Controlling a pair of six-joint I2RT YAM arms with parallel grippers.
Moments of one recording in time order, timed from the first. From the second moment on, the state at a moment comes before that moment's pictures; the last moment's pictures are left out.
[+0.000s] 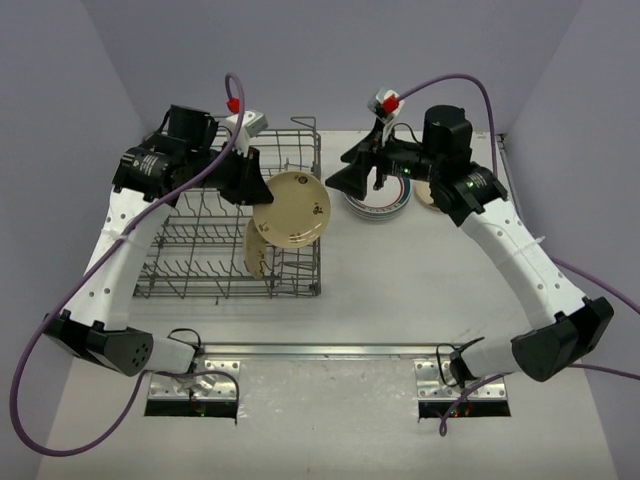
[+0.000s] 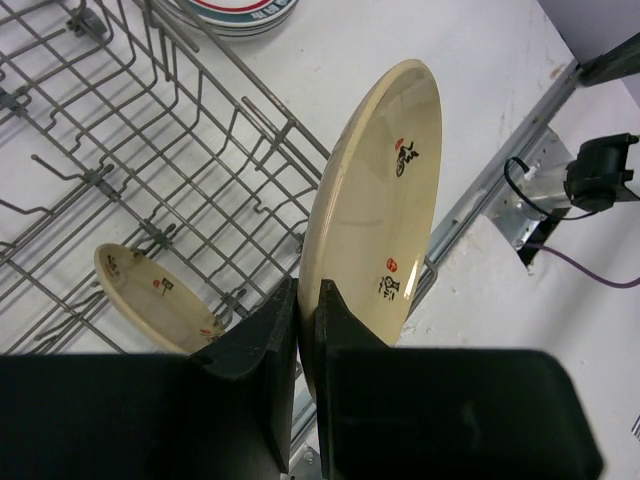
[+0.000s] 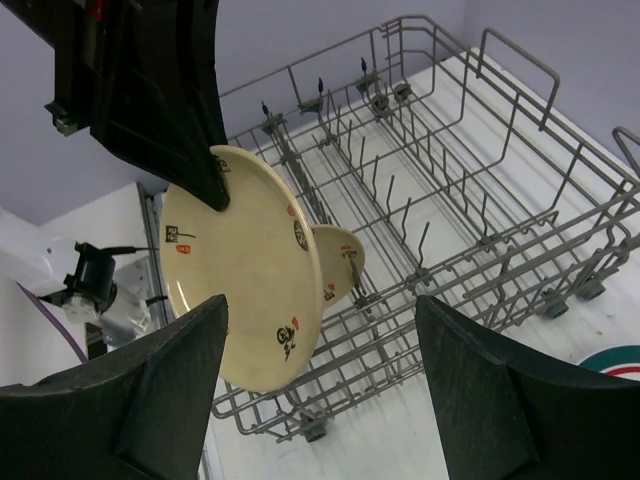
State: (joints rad) left arm -0.25 1.36 1.73 -1.12 0.60 0.06; right arm 0.45 1.37 1.45 -0.27 -0.71 0.06
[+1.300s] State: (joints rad) left arm -0.33 1.37 1.73 -0.91 -0.02 -0.12; right arm -0.36 1.74 1.27 -0.33 -0.54 0.43
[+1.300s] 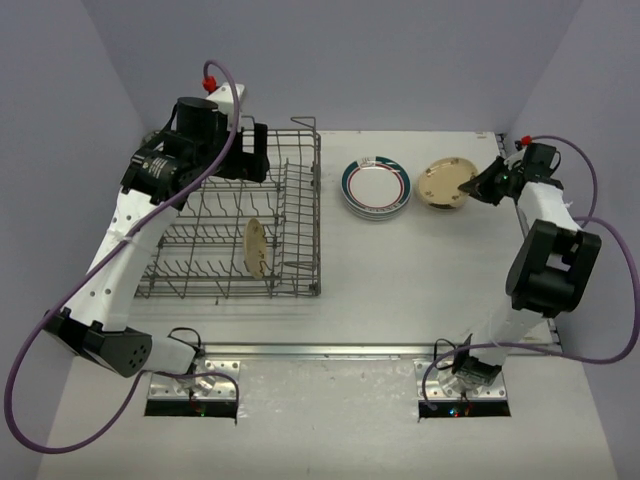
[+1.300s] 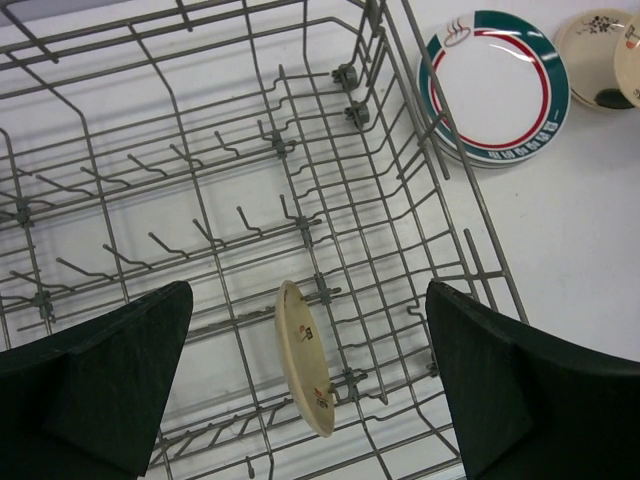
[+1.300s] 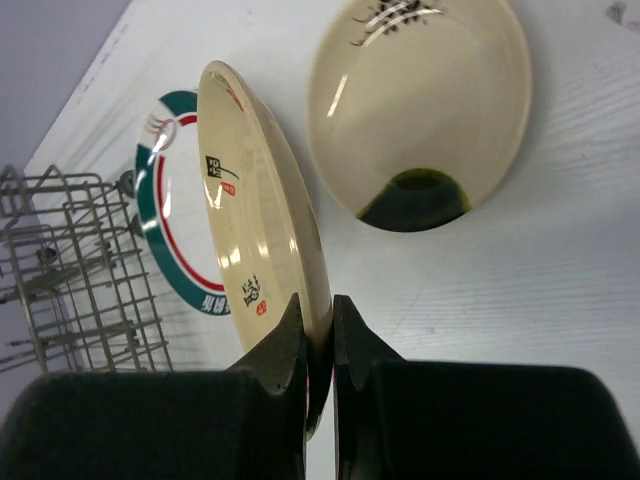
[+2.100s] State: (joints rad) left arm -0.33 1.39 1.67 -0.94 -0.16 -0.13; right arm -0.36 2.07 1.45 -0.27 -0.44 0.48
